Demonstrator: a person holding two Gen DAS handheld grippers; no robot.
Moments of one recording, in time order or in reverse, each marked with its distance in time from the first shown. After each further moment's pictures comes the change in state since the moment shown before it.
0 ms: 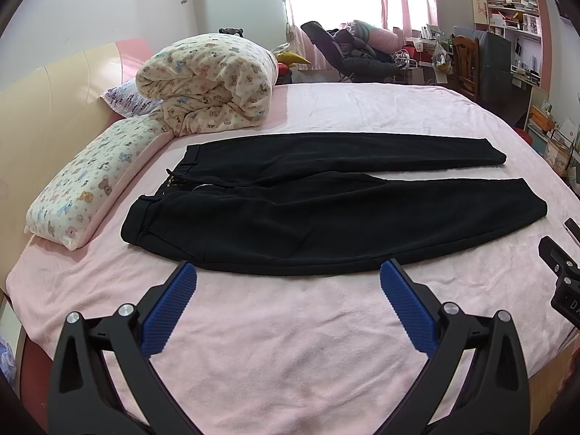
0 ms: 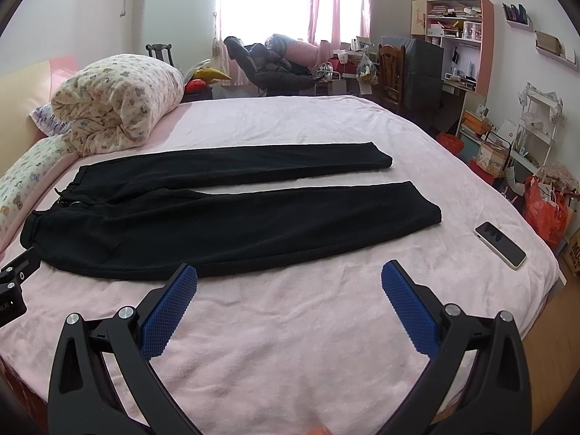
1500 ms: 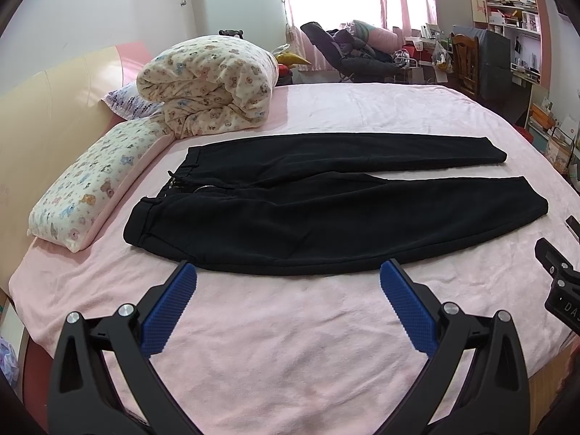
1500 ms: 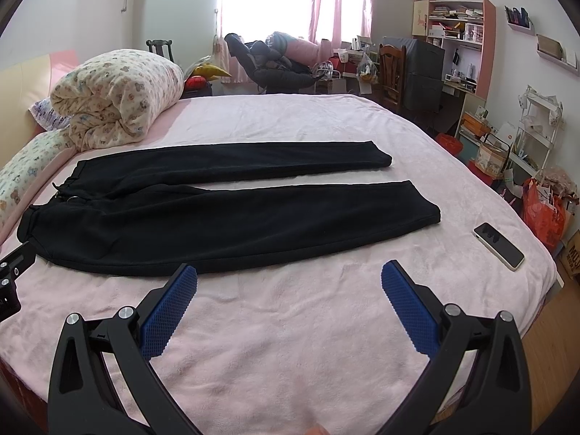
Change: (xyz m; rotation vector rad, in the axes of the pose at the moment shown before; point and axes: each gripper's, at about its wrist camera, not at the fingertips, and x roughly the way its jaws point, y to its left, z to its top) left arm 0.000 -0.002 -0.001 0.012 -0.006 0.003; right arm 0.002 0.001 -0.004 -0.010 0.004 -0.007
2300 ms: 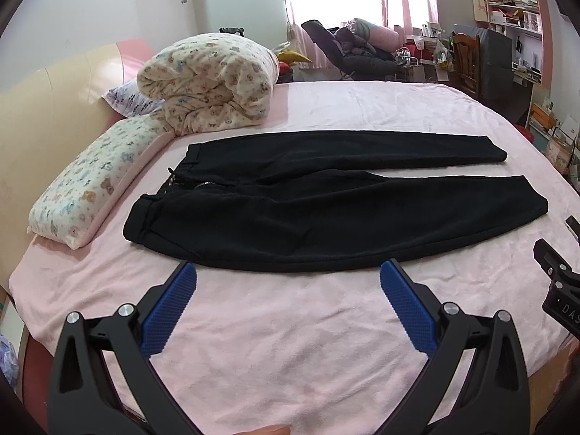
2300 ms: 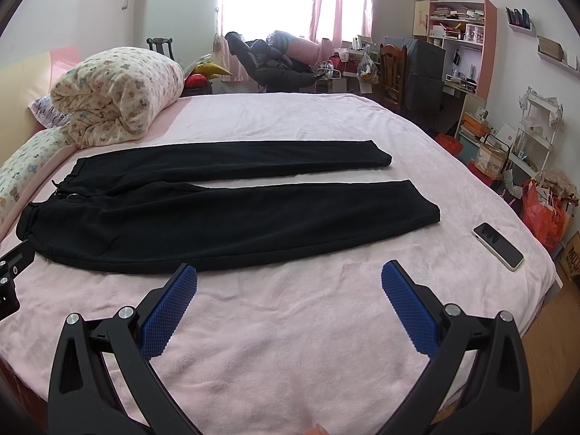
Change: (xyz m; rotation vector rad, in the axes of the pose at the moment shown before) left arm -0.001 -0.001 -0.001 -0.006 0.012 0.004; right arm 0.001 0.000 -0.003 -0.007 0.005 0.000
